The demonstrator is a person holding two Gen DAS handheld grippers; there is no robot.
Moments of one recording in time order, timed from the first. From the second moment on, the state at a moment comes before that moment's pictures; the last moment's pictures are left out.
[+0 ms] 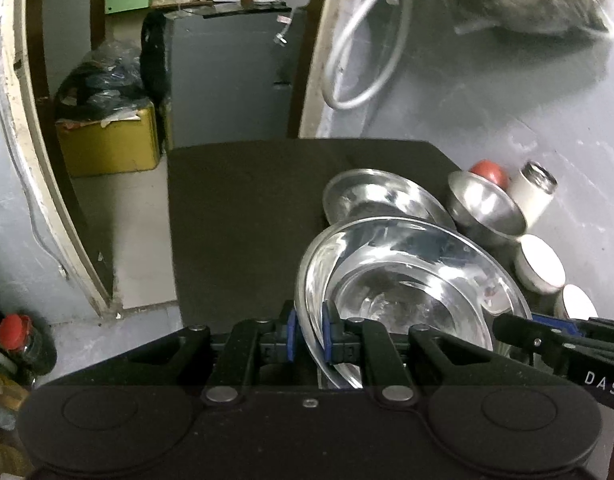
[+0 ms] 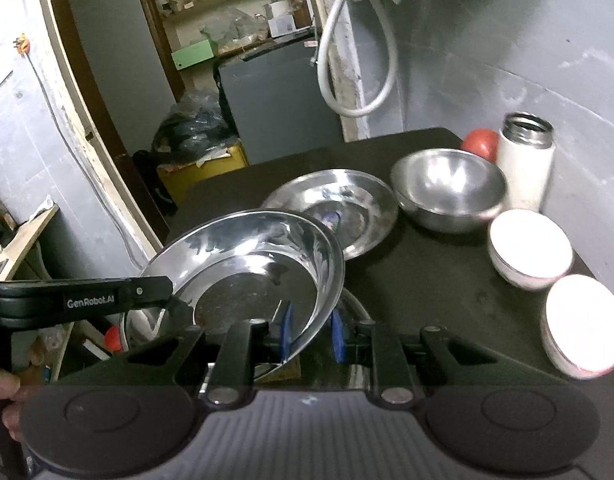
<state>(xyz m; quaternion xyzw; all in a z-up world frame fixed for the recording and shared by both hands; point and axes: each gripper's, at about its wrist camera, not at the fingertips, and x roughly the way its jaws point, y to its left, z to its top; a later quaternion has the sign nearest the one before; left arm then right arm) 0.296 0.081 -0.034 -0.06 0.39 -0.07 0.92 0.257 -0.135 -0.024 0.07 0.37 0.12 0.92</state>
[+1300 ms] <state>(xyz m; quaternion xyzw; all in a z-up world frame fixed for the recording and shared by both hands) 0.283 0.049 -0.059 0.01 0.42 -0.06 0.91 0.236 -0.146 -0.045 0.06 0.40 0.10 0.91</state>
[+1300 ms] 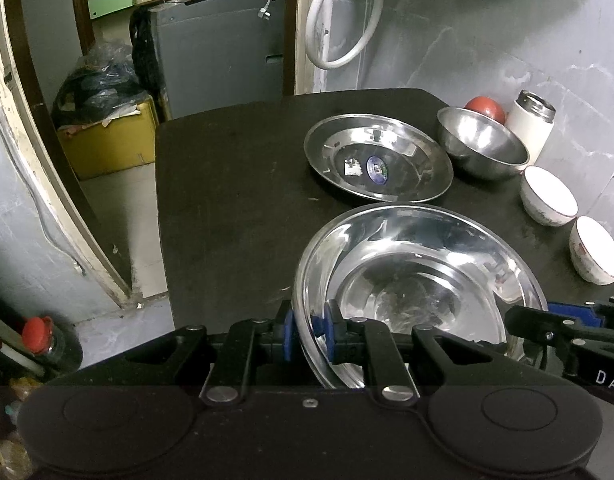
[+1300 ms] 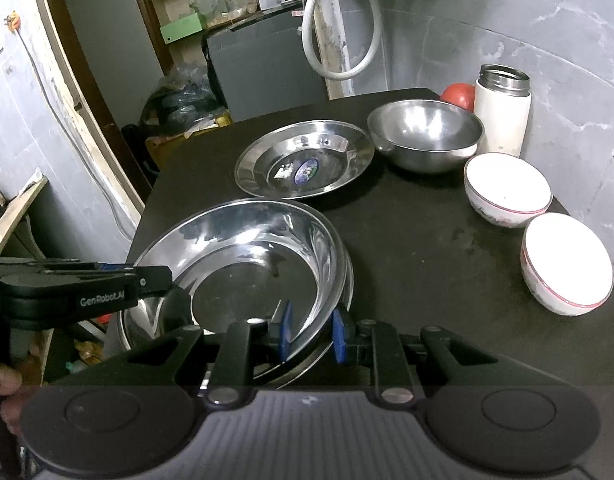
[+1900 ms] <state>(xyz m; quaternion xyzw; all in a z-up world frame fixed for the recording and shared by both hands) 0.289 0.049 -0.069 0.01 0.43 -0.07 0.90 0.240 -0.139 -0.046 0.04 0.40 0.10 0.91</state>
